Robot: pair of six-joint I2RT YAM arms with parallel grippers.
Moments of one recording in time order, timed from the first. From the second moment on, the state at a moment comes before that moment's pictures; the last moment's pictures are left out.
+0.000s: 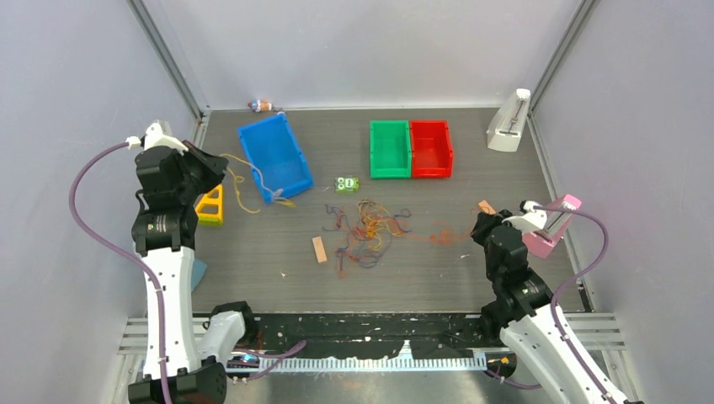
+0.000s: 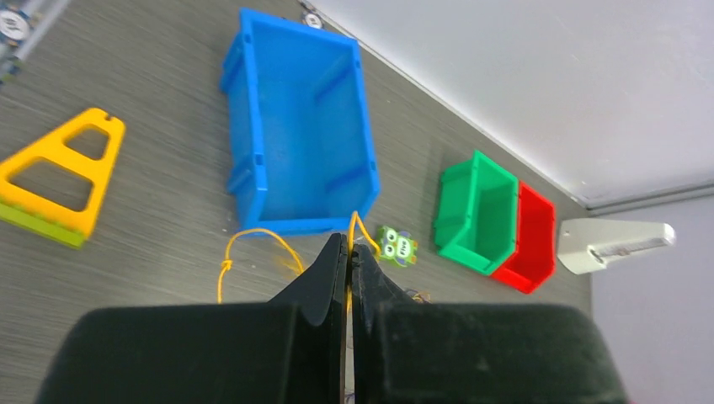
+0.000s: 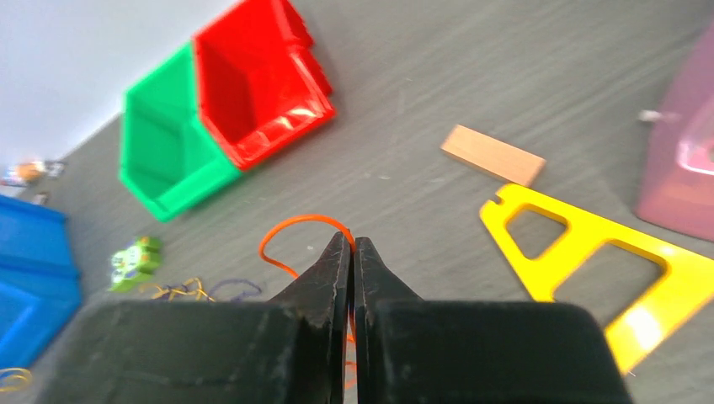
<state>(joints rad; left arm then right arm) 0.18 0.91 1.19 -0.61 0.14 -0.56 0.38 0.40 0.33 -0.20 0.55 0.66</state>
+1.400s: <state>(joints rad) 0.18 1.47 1.76 -0.39 0.48 -0.82 0.37 0.62 0.47 -0.20 0.20 0.45</state>
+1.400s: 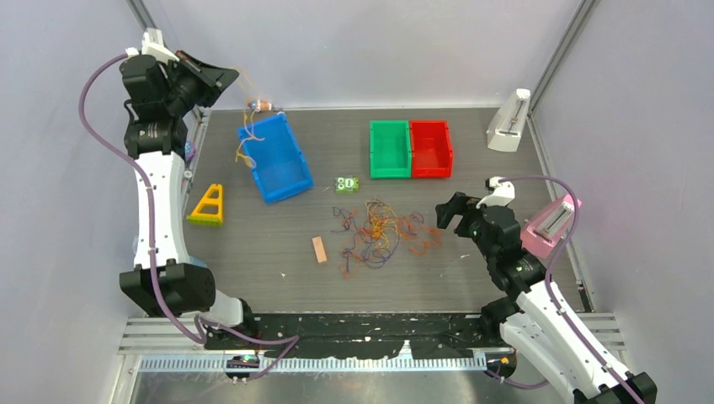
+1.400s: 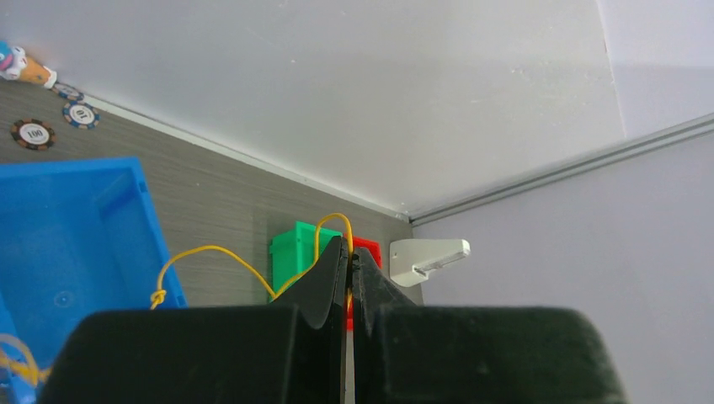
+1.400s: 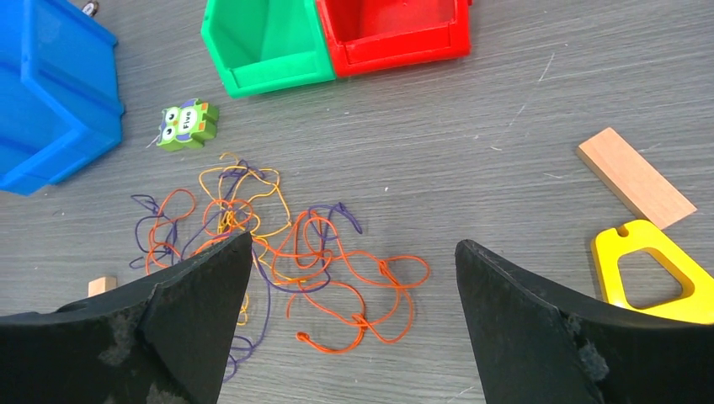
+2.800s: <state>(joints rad) 0.17 1.46 1.64 -0.37 0.25 -0.71 0.37 0.62 0.44 -0.14 0.11 0.47</state>
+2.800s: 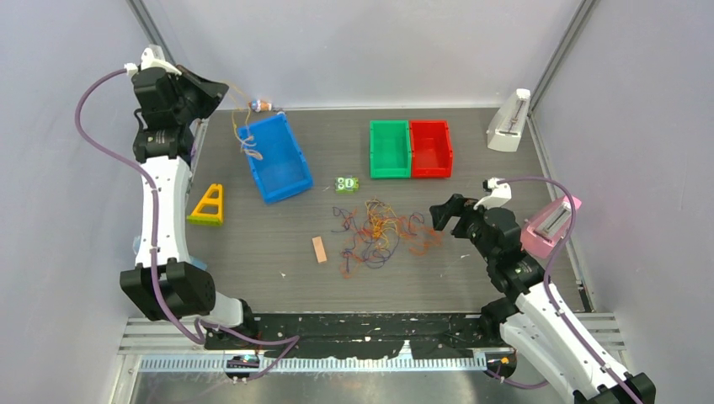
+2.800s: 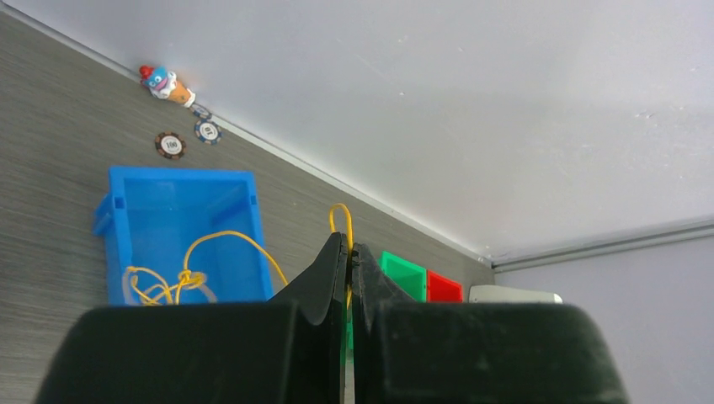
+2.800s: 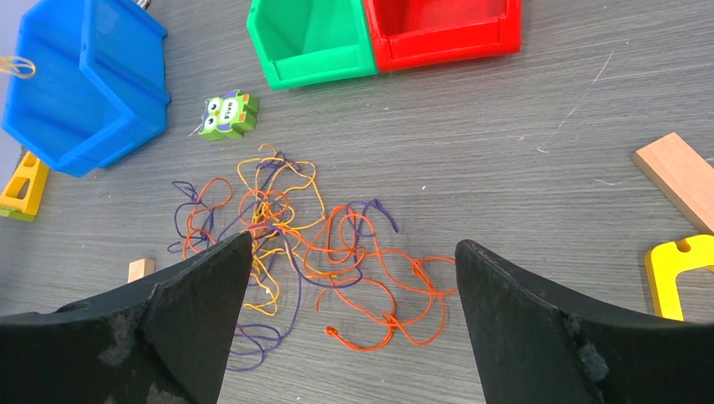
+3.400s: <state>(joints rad) 0.15 1.48 1.51 -0.33 0.25 -0.74 0.37 0.58 0.44 -0.15 0.11 0.47</state>
